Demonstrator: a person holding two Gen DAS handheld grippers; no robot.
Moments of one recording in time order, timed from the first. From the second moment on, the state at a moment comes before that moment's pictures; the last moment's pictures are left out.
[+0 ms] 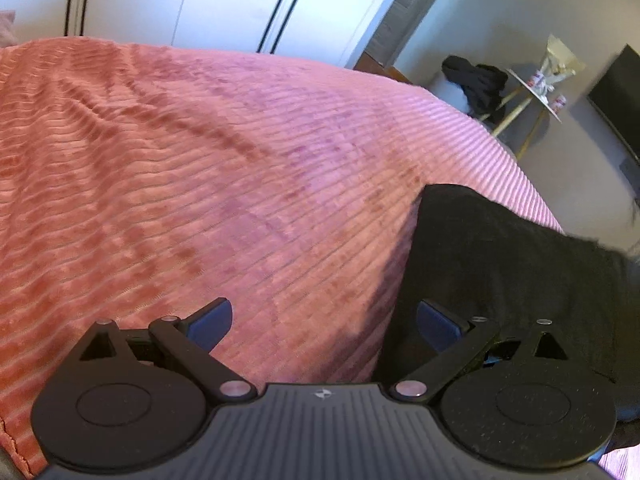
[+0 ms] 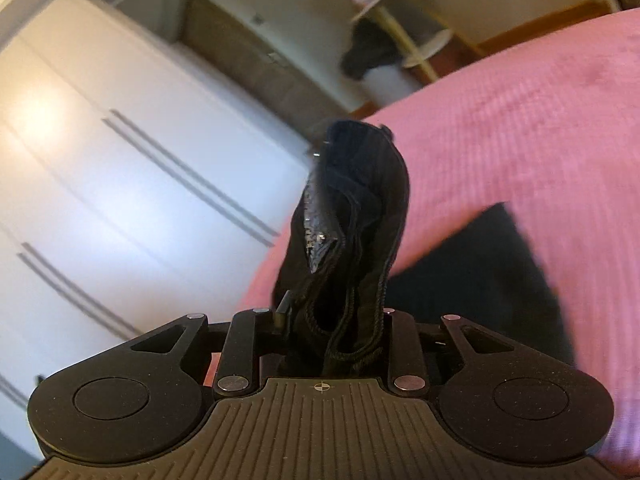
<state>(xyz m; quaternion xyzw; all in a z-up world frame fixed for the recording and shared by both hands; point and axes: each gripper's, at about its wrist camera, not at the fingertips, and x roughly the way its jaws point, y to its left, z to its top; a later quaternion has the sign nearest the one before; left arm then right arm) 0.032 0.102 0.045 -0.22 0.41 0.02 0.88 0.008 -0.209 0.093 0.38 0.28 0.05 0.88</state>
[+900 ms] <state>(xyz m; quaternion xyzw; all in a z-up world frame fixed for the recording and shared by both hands) 0.041 0.026 0.031 -0.11 0.49 -0.12 0.85 0.011 -0.176 0.037 0.30 0.42 -0.02 0.86</state>
